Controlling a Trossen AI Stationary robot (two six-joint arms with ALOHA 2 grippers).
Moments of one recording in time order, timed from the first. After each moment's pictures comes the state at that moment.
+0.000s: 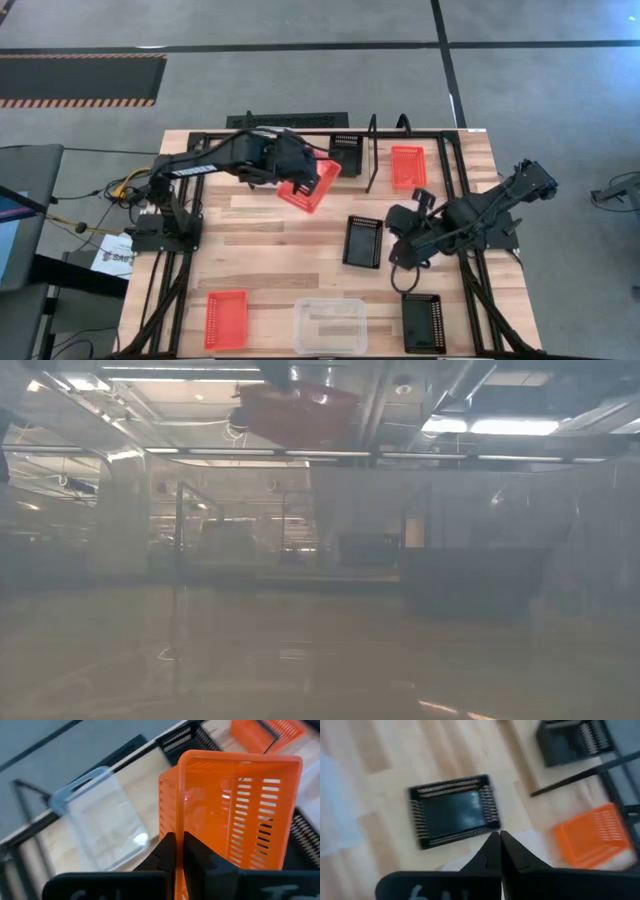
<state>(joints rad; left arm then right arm) 0.00 1.83 2.20 -1.58 -0.55 -0.84 0.46 1.48 1.58 -1.44 0.52 0.79</state>
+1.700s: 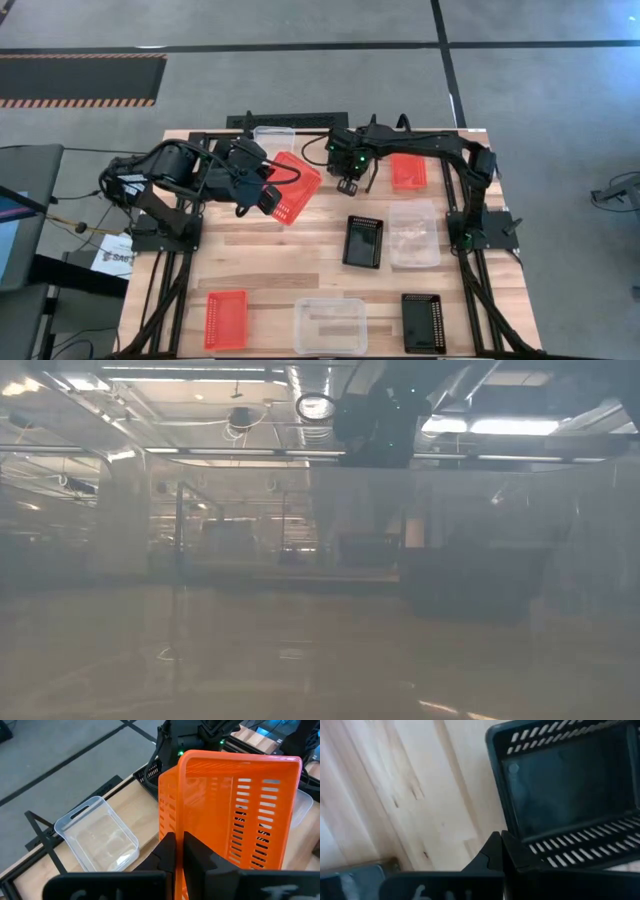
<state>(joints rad) -0.23 1.60 2.16 -1.57 -0.69 -0.81 -0.37 1.90 1.59 -0.99 0.02 -0.01</state>
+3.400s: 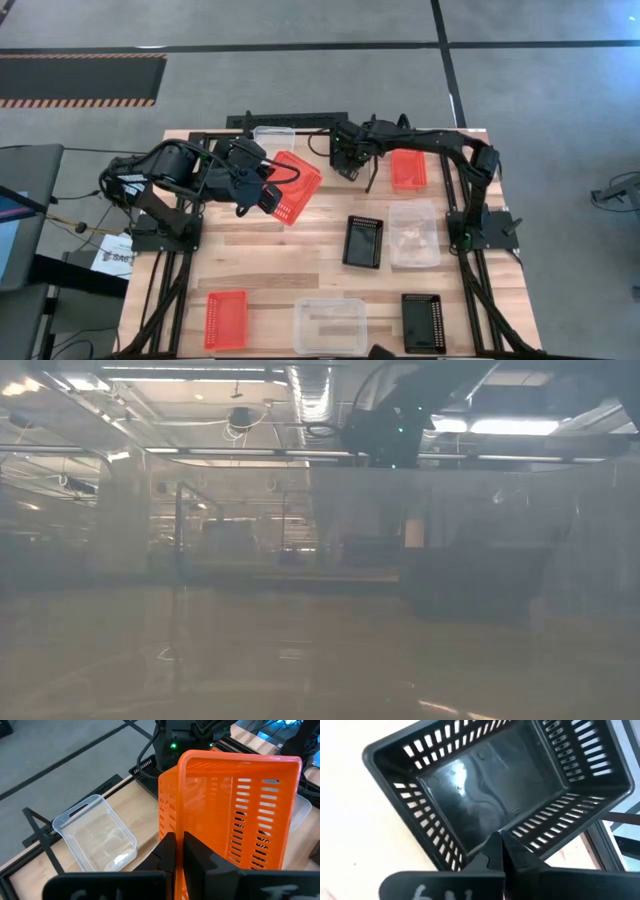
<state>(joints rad) -0.23 1.60 2.16 -1.57 -0.69 -0.85 -0.44 1.90 1.50 -0.84 0.23 0.06</state>
